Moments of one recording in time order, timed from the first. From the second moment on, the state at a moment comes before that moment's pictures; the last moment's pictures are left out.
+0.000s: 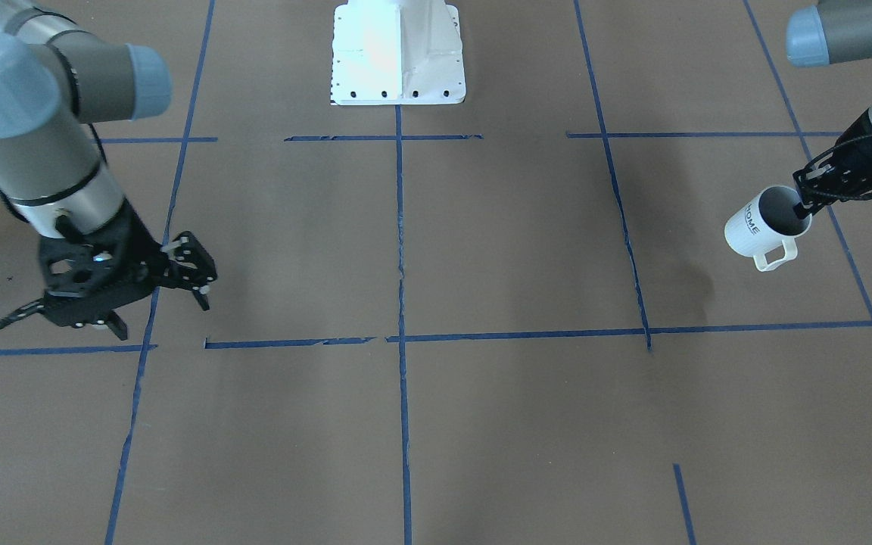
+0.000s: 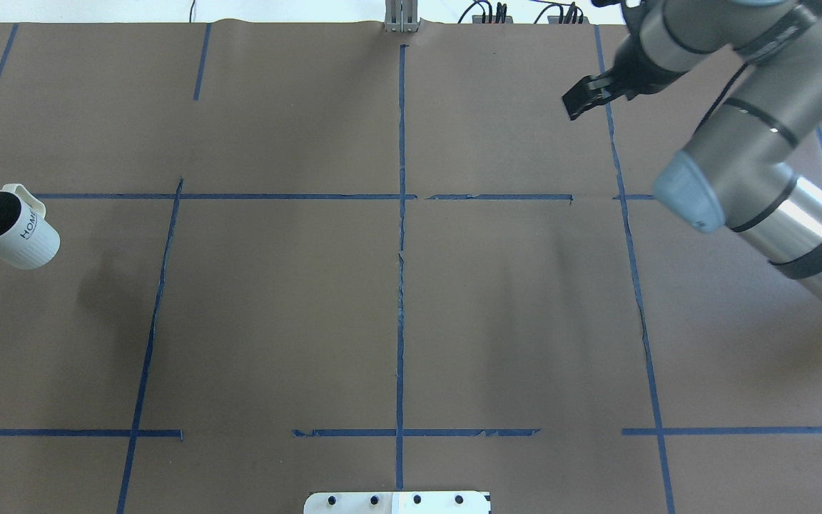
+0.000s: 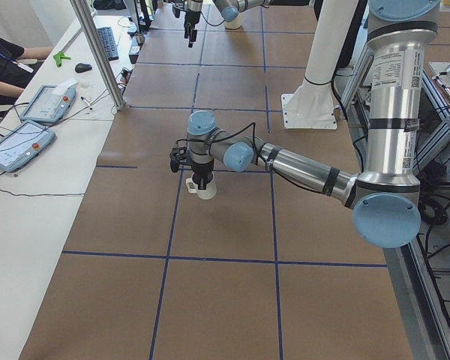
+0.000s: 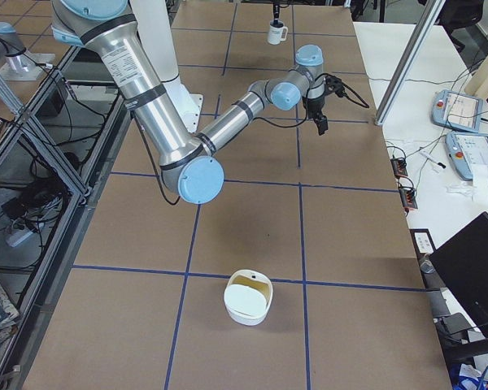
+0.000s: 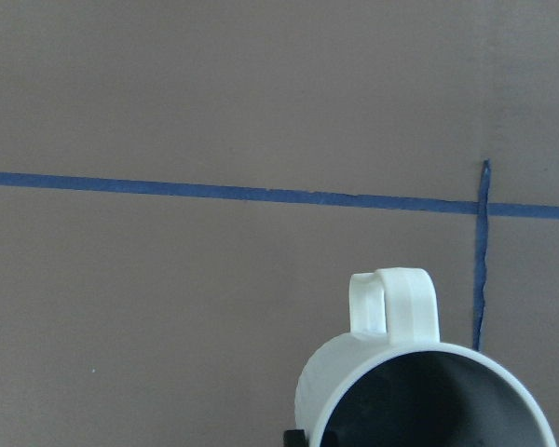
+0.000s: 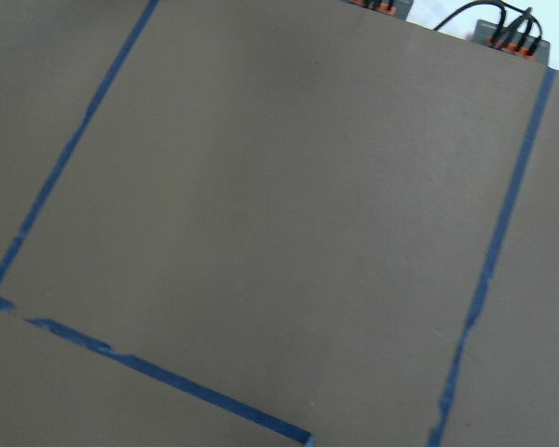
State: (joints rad) left arm -1.14 -1.53 -1.89 -1.76 -2.20 -0.69; right arm 1.01 -1.06 1.73 -1.47 2.08 0.50
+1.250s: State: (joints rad) left arm -1.05 -1.51 -1.75 -2.02 -2.18 -0.81; right arm 1.32 -1.34 1.87 -1.77 2.33 0.00
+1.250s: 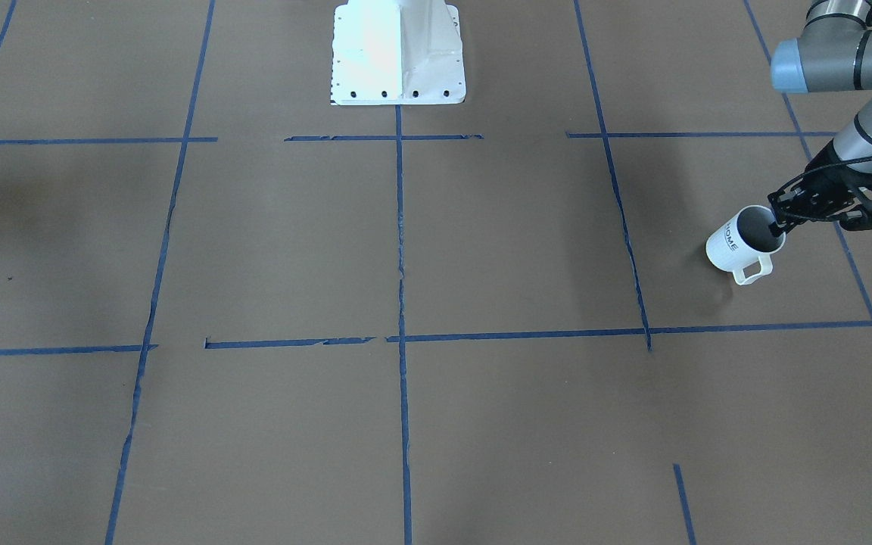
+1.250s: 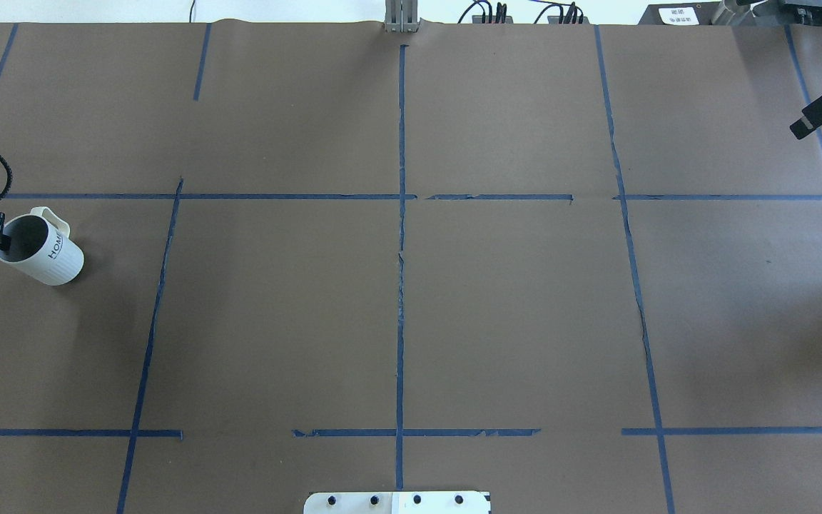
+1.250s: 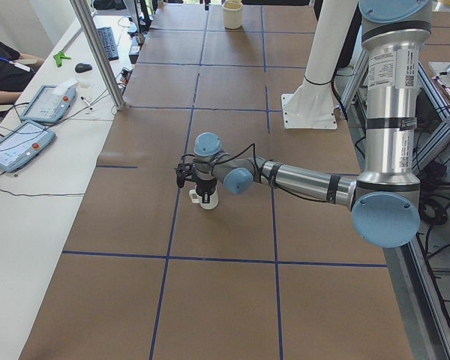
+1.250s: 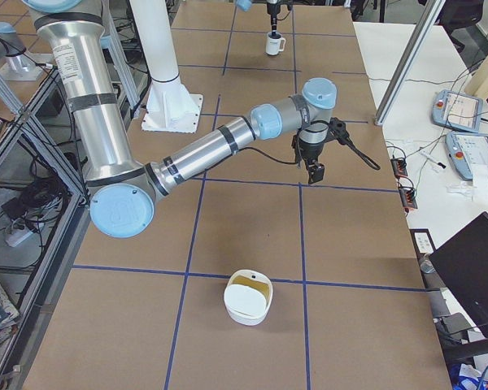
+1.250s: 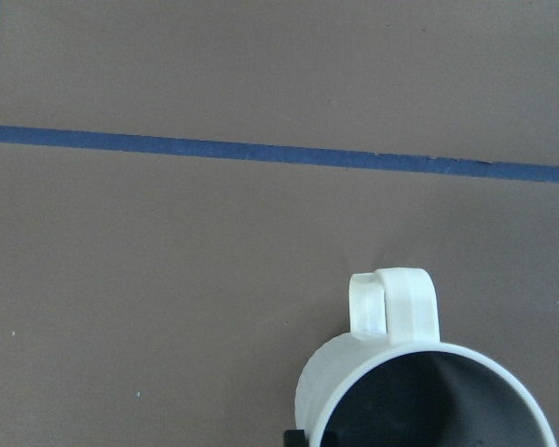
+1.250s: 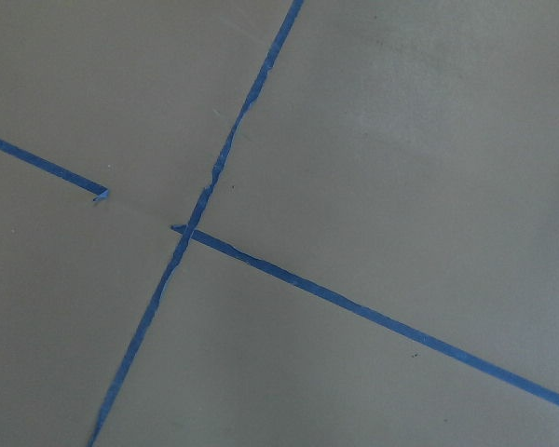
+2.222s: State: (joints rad) left arm -1.11 -1.51 -1.77 -1.92 -2.23 -0.58; right arm 1.41 -1.45 1.87 -1.77 2.33 -0.08
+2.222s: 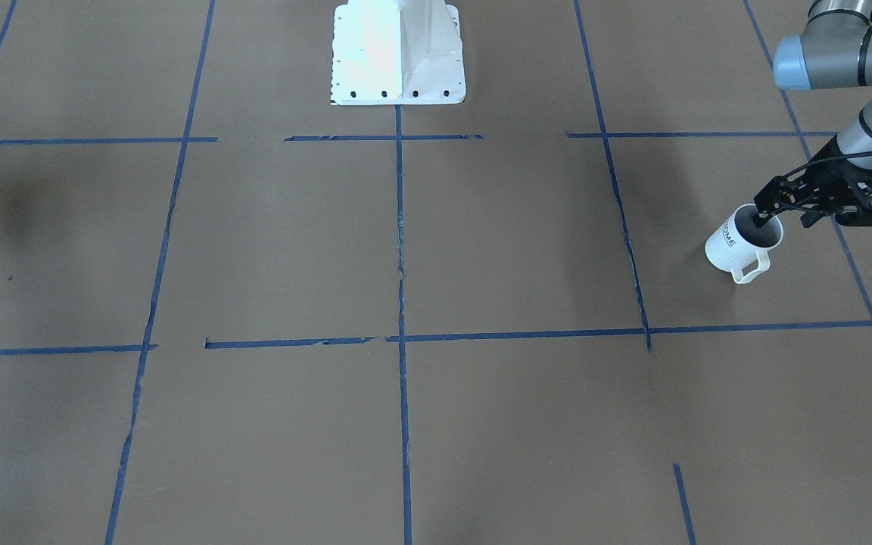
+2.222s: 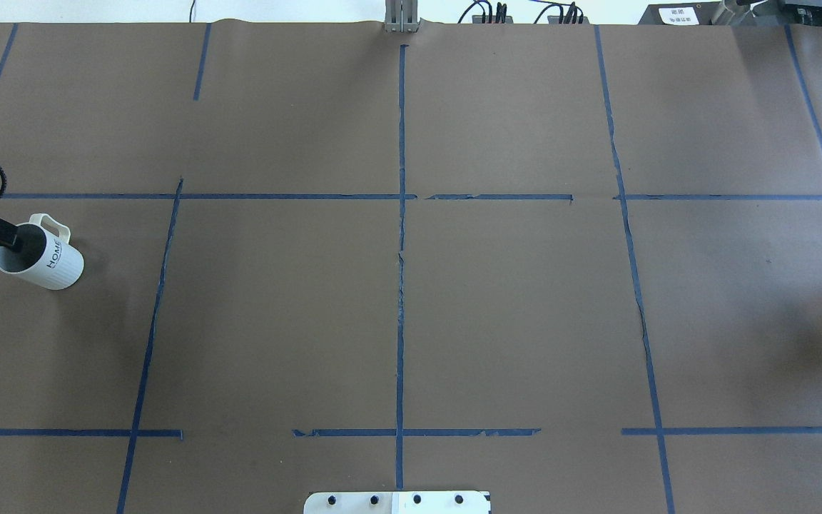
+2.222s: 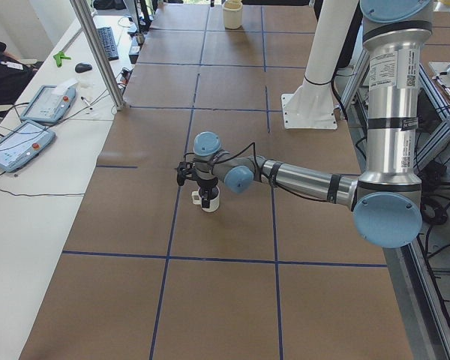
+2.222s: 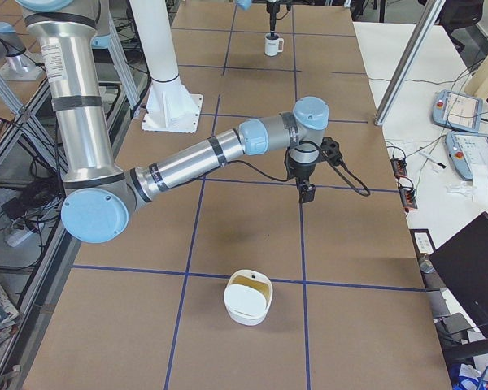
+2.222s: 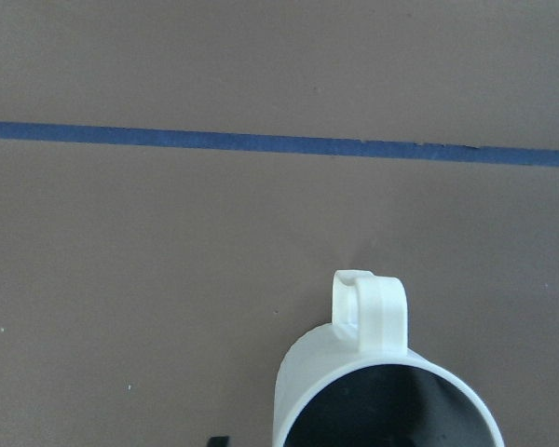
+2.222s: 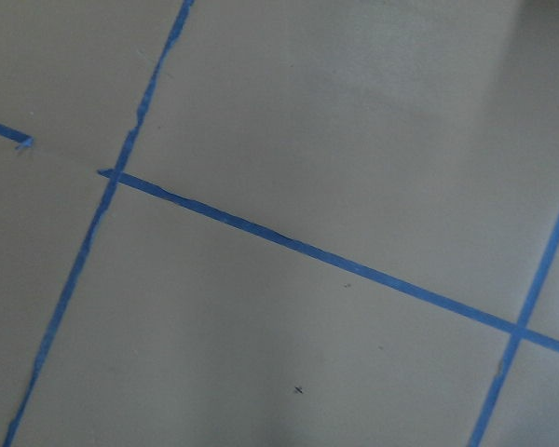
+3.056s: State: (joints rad) left arm -1.53 -1.44 -1.80 -1.48 -2.32 0.12; right arm 1.54 -1.64 1.87 -1.77 2.33 -0.19
